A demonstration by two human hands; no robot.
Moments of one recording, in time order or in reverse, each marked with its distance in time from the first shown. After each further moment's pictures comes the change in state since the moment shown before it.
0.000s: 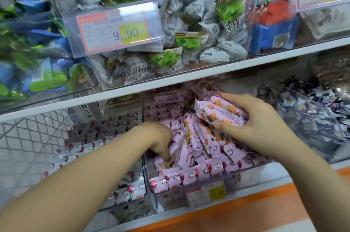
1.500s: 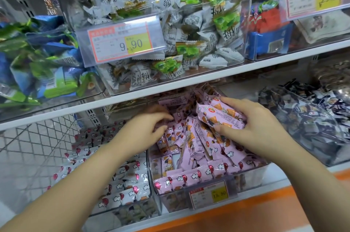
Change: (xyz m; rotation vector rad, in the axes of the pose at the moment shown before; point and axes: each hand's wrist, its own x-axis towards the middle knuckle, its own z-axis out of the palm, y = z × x) left_hand -0.055 -0.026 0.012 -0.461 0.712 0.080; right_hand -0.002 0.002 0.003 -0.022 -0.008 0.016
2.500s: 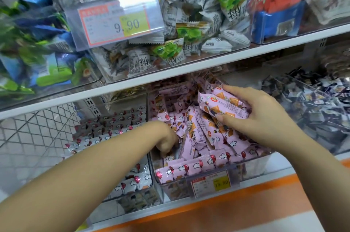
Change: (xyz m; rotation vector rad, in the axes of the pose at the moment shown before) left_hand 0.054 0.014 0.062 0.568 -1.011 0.030; right_hand 0.000 0.001 0.000 -0.006 -0.010 -0.012
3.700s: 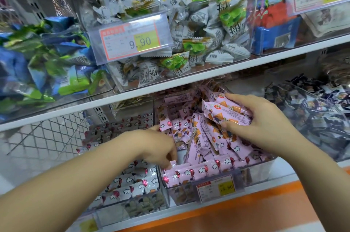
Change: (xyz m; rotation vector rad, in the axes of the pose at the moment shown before) left_hand -0.081 -0.009 0.017 -0.095 0.224 0.102; right_hand 0.000 0.001 -0.001 -0.005 0.001 -0.024
